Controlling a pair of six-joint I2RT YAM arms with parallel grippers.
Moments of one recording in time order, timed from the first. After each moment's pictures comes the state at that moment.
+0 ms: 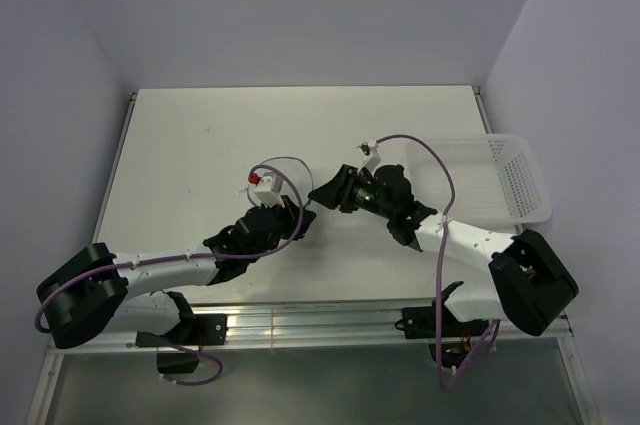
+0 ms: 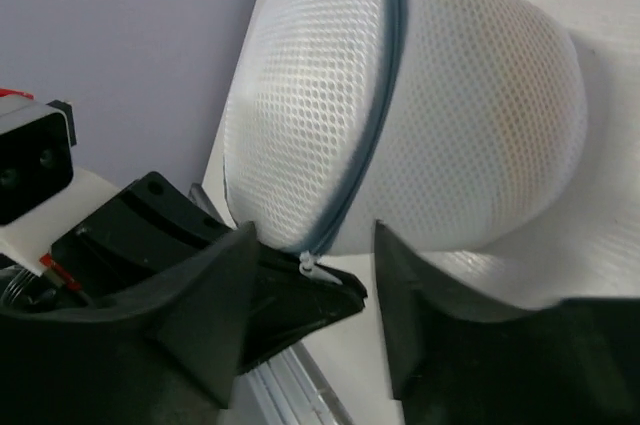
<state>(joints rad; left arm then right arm) -0.98 1.25 0.46 0.51 -0.28 -0.79 0.63 1.27 0.54 0.47 -0.31 0.88</state>
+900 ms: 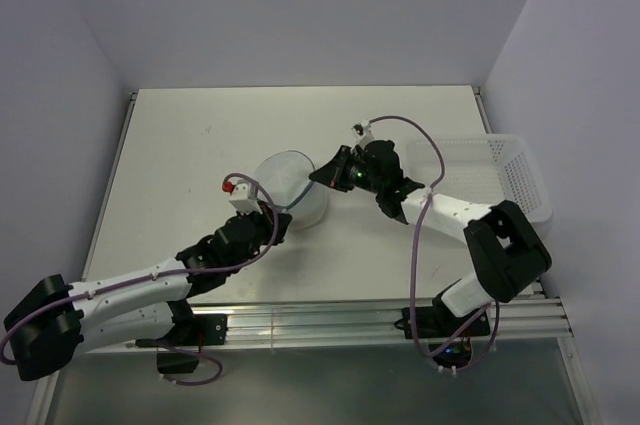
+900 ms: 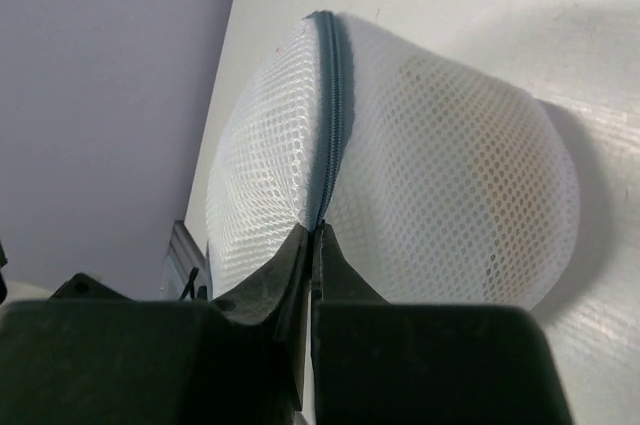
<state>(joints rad) -0.98 0.99 0.38 0.31 -0.41 -0.77 0.54 1.47 0.73 0.42 -0.33 0.86</state>
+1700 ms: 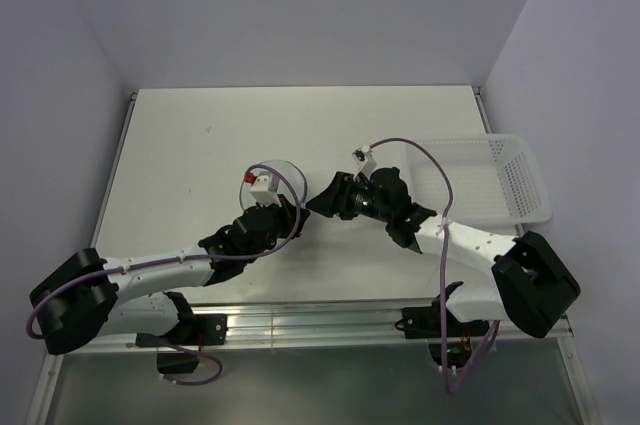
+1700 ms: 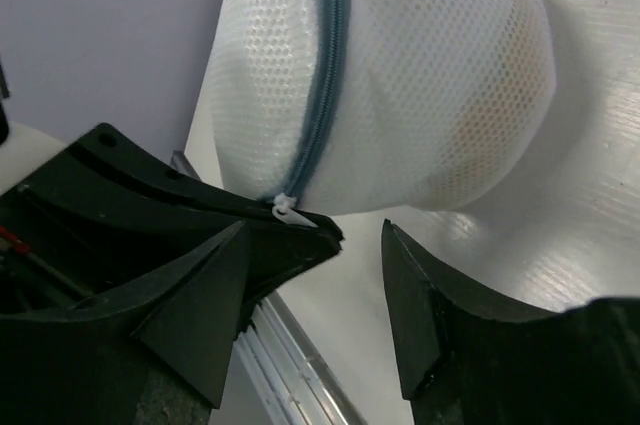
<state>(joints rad) -0.98 1.19 0.46 0.43 -0.35 -0.74 0.65 1.27 0.56 0.38 -0.32 0.84</state>
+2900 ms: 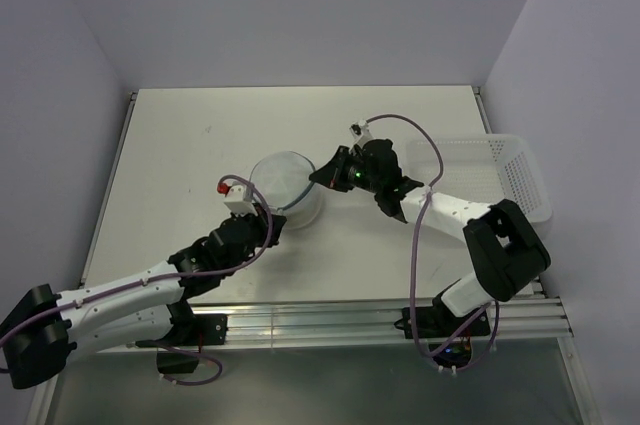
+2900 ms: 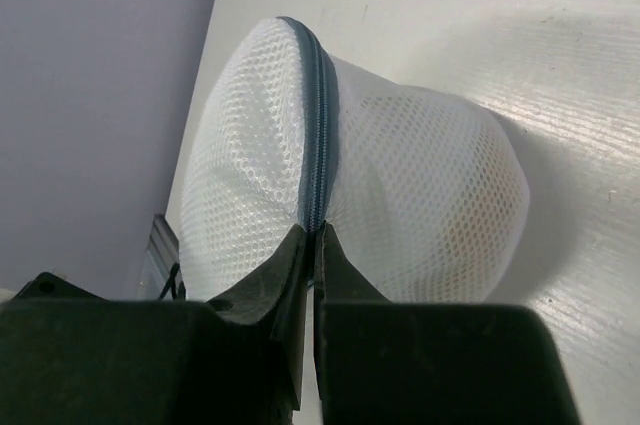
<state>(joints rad) -0.98 0.93 0.38 0.22 -0.43 -0.75 0.54 1.47 0.76 0.38 -0.31 0.81</state>
